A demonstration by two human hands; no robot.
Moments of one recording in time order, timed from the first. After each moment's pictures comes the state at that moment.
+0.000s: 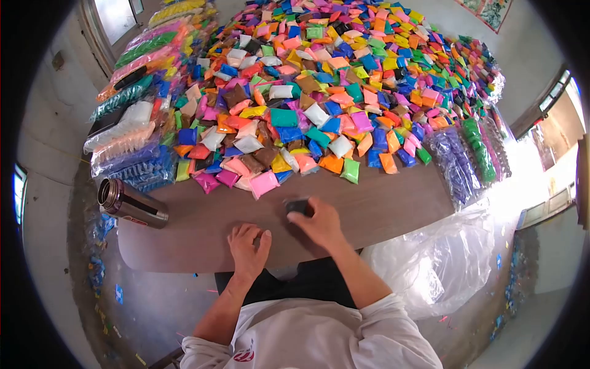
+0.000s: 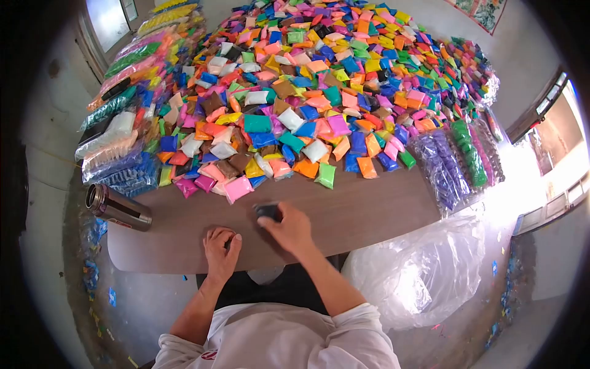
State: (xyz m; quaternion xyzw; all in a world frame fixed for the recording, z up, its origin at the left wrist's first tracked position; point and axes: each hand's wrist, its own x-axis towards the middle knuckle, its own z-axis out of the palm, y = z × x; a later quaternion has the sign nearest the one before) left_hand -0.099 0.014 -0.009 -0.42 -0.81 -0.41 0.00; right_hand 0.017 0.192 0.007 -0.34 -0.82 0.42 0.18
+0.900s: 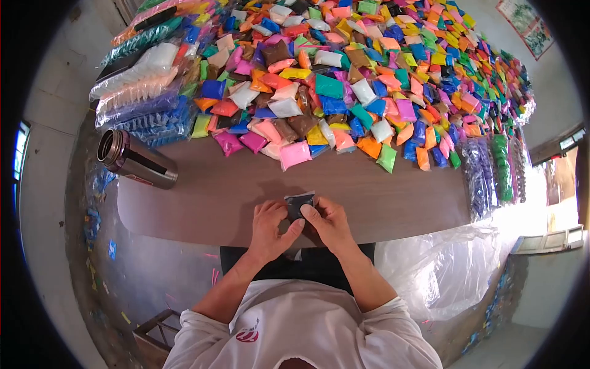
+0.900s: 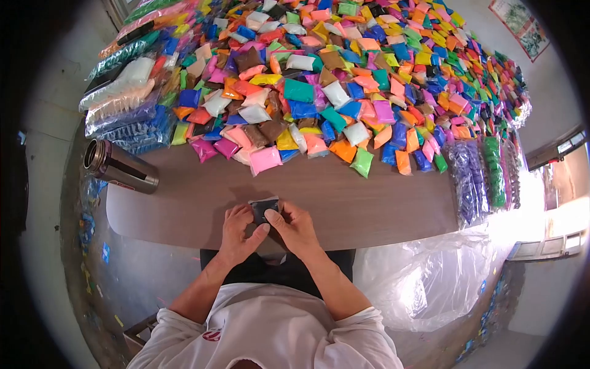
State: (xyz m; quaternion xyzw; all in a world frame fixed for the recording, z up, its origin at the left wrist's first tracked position) left_hand -0.103 0.007 -0.008 -0.46 -0.76 -0.45 -0.09; right_hand 0.007 0.143 -0.010 -0.25 -0.60 0.74 0.17
